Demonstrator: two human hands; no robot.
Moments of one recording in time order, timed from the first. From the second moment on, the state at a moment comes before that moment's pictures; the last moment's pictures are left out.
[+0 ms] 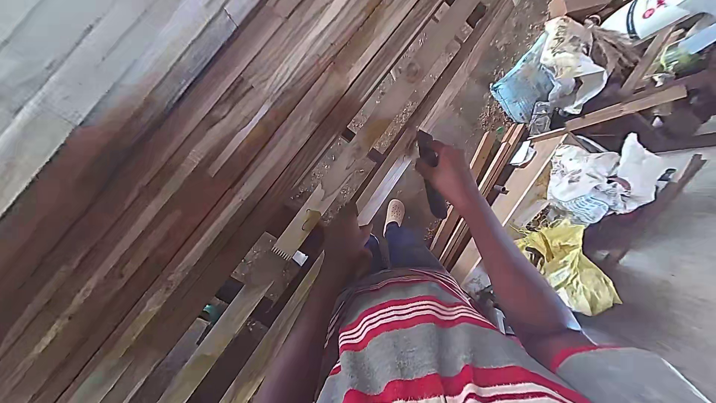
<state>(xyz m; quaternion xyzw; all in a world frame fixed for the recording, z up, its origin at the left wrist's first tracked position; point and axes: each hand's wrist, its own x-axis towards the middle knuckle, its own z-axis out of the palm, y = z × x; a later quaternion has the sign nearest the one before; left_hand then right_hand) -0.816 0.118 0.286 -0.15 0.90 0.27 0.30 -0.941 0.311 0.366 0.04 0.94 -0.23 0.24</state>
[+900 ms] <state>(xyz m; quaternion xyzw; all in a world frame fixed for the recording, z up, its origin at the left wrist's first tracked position) -0.804 0.158 0.249 -0.20 0.97 0.10 0.08 -0.927 0.360 0.360 -0.01 0.92 -0.25 0.30</state>
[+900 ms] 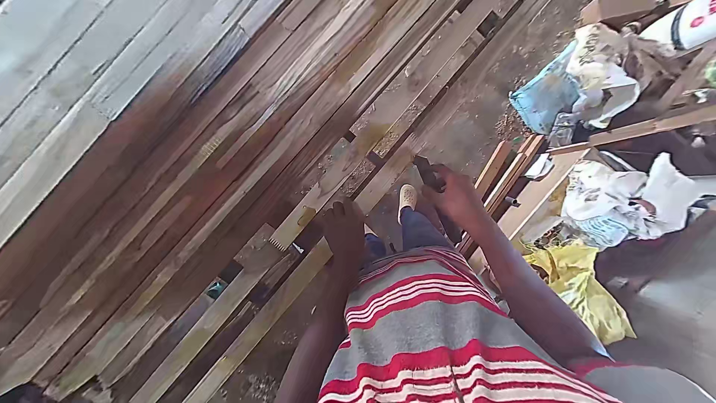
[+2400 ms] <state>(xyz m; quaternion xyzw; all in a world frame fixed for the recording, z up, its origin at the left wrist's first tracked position) -0.838 0.122 0.270 -0.16 0.85 0.35 0.35 -0.927 0.332 0.357 0.02 0.93 -0.25 0.25</state>
